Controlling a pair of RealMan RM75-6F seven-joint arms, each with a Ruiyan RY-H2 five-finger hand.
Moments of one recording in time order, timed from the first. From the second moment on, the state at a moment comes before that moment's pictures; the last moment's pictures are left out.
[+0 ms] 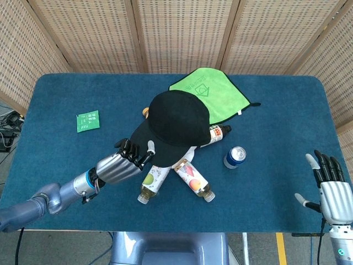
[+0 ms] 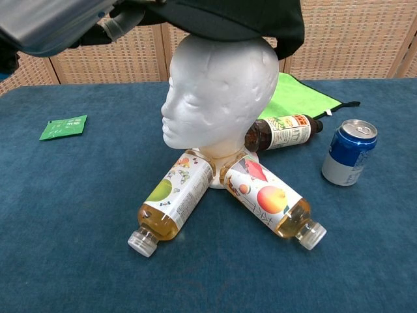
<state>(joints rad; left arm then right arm) -0.86 -1.58 -0.06 -1.04 1.98 1.69 0.76 0.06 -1.15 0.08 -1.56 -1.58 1.60 0.05</state>
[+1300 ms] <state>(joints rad) -0.84 -1.62 -0.02 -0.89 2.05 1.68 0.66 0.06 -1.15 0.09 -1.56 -1.57 1.59 0.06</state>
